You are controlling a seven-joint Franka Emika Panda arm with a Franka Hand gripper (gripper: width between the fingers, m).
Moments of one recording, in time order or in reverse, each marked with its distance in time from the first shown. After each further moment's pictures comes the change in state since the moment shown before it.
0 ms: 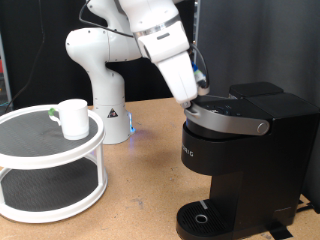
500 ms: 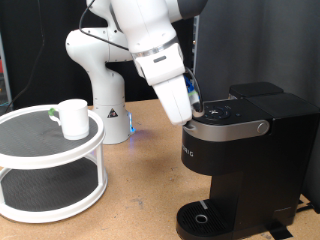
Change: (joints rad) arm -0.004 0.058 0.000 -0.018 -0.004 0.055 -0.002
